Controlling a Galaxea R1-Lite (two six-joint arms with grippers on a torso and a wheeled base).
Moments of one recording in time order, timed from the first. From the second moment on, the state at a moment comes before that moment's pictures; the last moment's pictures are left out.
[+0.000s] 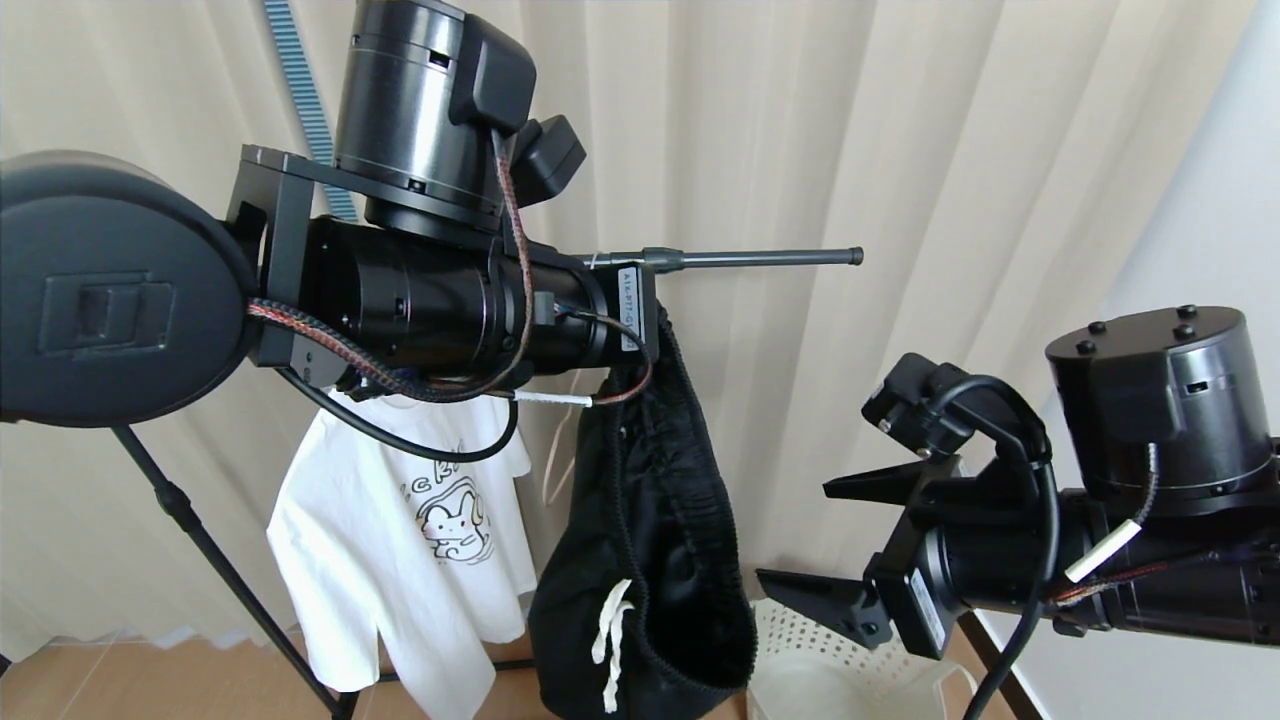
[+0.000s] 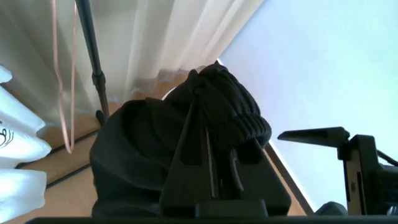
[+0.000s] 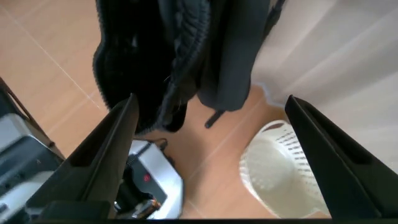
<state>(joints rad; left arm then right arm) -0.74 1.73 -1.48 0.18 0.09 -0.36 0.71 1.50 -0.84 -0.07 0.08 -0.02</state>
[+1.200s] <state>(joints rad) -0.74 1.70 -1.40 0.18 0.07 -0.36 0.59 1.76 -0.80 -0.40 -0.01 0.02</state>
